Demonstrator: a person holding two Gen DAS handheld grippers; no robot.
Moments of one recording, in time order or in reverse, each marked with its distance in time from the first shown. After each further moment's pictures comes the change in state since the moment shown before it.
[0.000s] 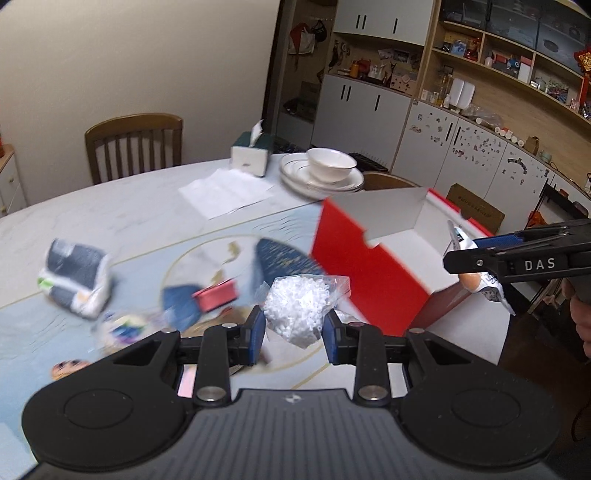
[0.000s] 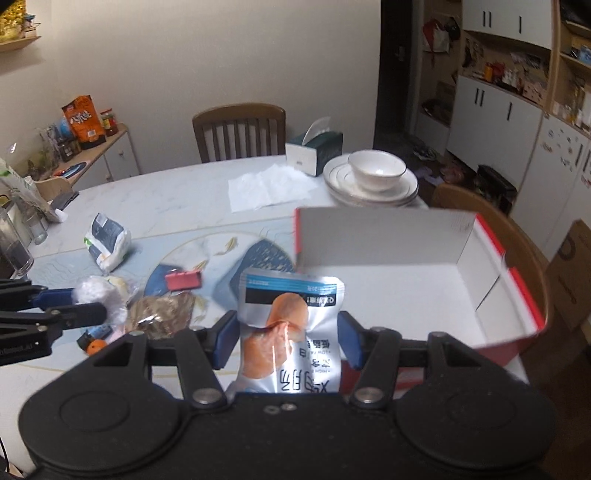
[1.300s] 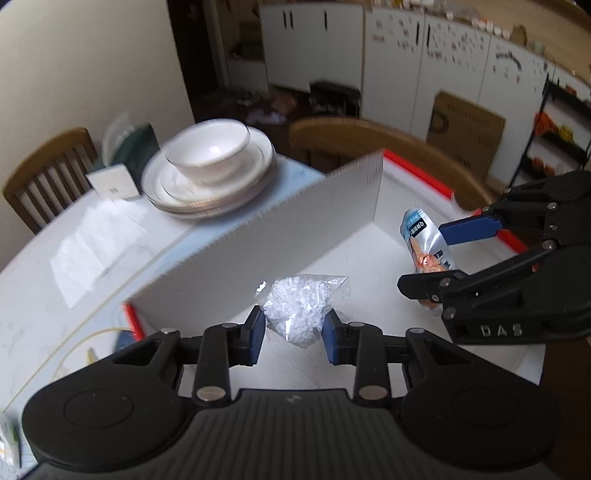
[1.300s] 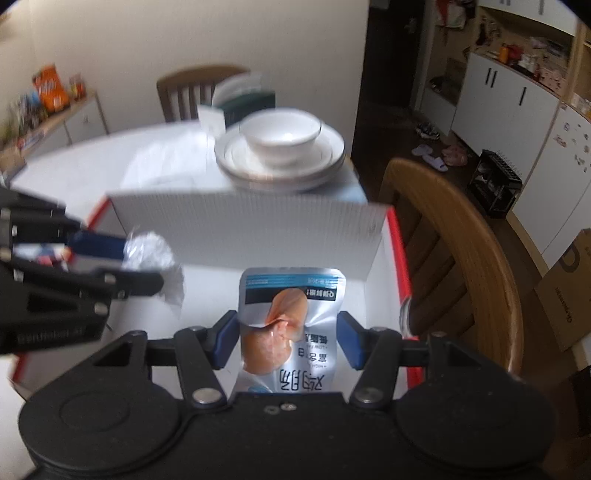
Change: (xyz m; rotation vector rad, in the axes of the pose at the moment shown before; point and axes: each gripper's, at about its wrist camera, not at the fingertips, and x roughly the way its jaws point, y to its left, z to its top) left arm 0.240 -0.180 0.110 0.273 0.263 0.040; right arm 0.115 -0.189 0.030 -0.088 0.140 0.005
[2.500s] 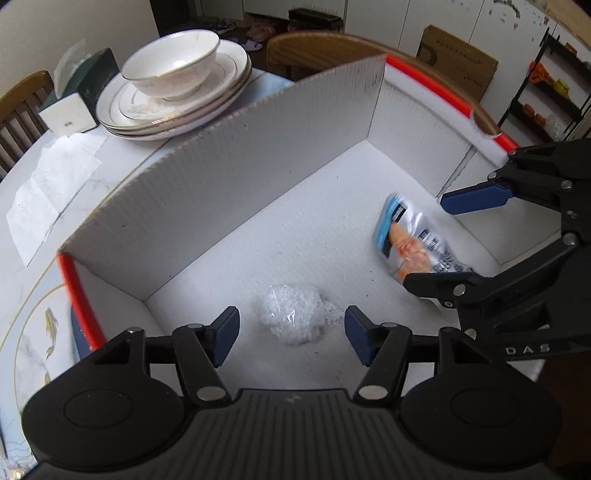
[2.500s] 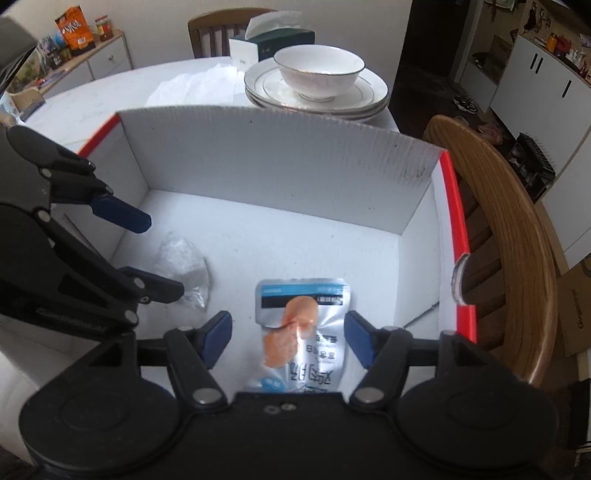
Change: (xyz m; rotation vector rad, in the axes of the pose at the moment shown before) left arm 0.041 0.004 -0.013 0.003 0.218 -0.089; right arm 0.030 0.006 -0.011 -0.095 0.147 0.085
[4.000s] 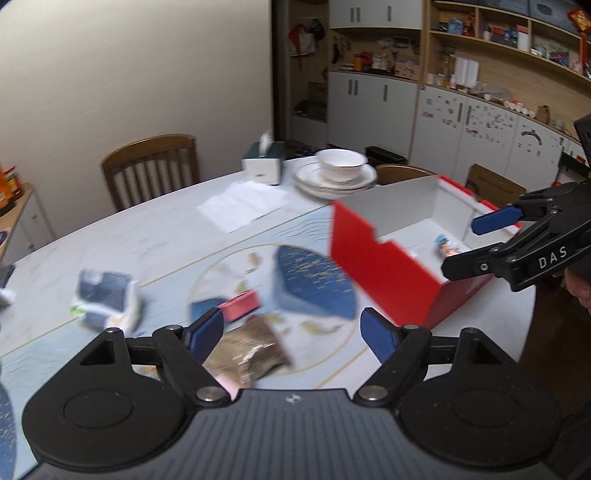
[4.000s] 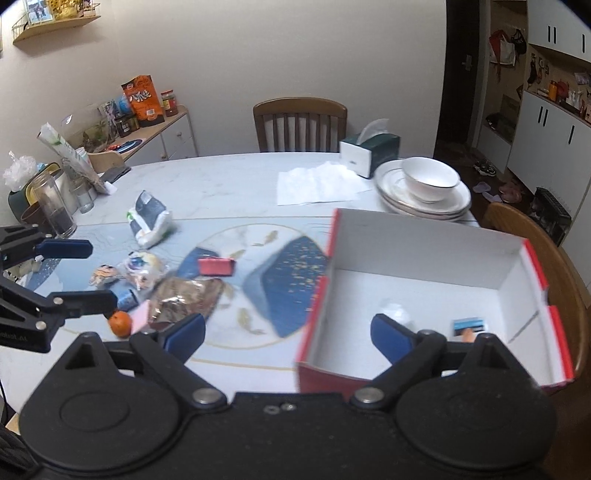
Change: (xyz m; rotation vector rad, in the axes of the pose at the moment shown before) left arm -0.213 0.115 -0.258 -0.188 -0.475 0.168; right arm -0.106 0.197 -0.009 0.023 -0.274 0.072
